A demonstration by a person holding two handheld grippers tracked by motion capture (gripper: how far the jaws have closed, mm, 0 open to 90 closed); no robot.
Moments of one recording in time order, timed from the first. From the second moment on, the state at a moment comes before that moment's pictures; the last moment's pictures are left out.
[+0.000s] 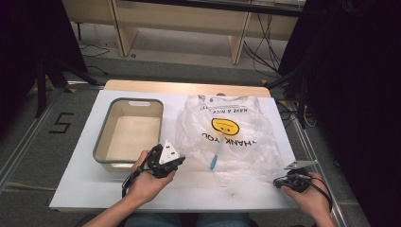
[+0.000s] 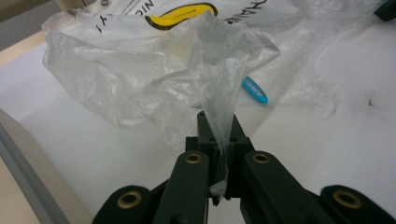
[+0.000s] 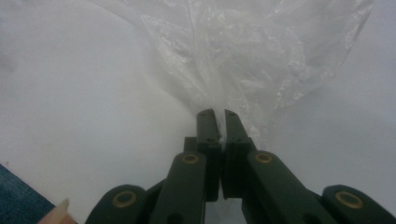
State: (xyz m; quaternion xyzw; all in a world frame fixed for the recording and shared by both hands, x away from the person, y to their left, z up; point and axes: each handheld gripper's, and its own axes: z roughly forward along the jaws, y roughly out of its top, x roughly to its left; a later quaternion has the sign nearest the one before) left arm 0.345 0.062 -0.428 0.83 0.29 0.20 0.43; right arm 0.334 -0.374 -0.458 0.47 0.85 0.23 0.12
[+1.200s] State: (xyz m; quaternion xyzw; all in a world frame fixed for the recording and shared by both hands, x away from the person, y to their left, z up) left arm 0.351 0.066 -0.382 0.77 0.28 0.27 0.51; right arm 0.331 -0.387 -0.421 0.50 0.78 0.31 0.22
